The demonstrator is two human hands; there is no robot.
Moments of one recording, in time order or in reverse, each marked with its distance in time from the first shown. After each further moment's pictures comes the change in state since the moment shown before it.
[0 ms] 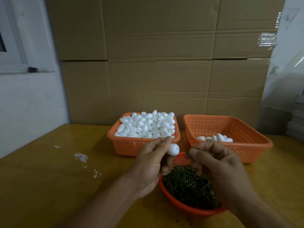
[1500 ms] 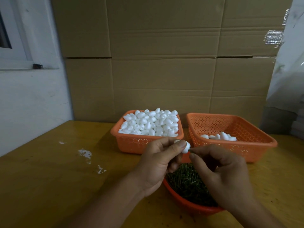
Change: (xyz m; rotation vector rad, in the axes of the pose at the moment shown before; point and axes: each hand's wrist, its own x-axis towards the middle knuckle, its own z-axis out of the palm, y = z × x) left_hand -0.005 0.003 0.006 0.049 -0.028 0.045; right_hand -0.010 0.015 -0.002 -0.612 0.070 -0.482
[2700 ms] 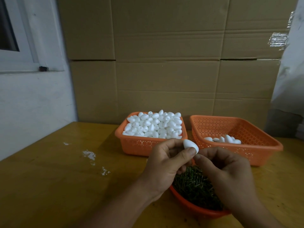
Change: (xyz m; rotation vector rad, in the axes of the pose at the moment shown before) left_hand -0.004 -0.004 0.005 0.102 0.035 0.146; right_hand 0.004 -0.005 0.006 0.261 -0.004 0.234
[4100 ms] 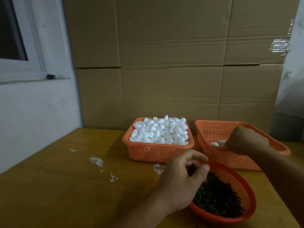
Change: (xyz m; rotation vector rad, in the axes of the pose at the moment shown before) left_hand -0.009 -0.002 0.004 0.365 -0.065 0.047; right_hand 0.144 0.053 -0.060 -1.292 -0.196 0.479
